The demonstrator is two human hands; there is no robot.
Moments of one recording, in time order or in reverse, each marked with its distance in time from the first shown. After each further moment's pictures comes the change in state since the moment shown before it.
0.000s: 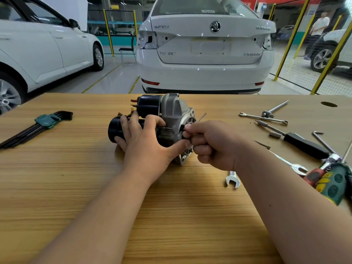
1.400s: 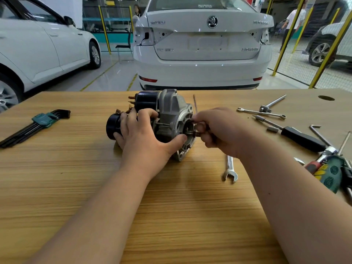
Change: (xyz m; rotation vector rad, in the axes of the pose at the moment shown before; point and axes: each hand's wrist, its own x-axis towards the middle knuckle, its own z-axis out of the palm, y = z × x) left_hand -0.002 0.007 -0.004 0.014 -0.013 -0.017; right_hand 0.008 -0.005 -0.021 -0.091 0.211 -0.160
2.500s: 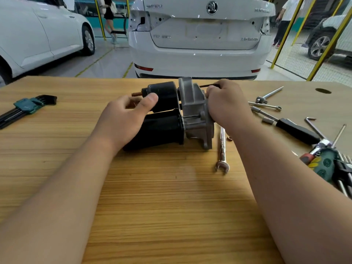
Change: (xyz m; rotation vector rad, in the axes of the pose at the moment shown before) left_hand 0.029 -0.016 -0.014 -0.409 -0.055 -0.105; right_hand 0.017 -0.002 -0.013 -0.518 0.403 -0.353
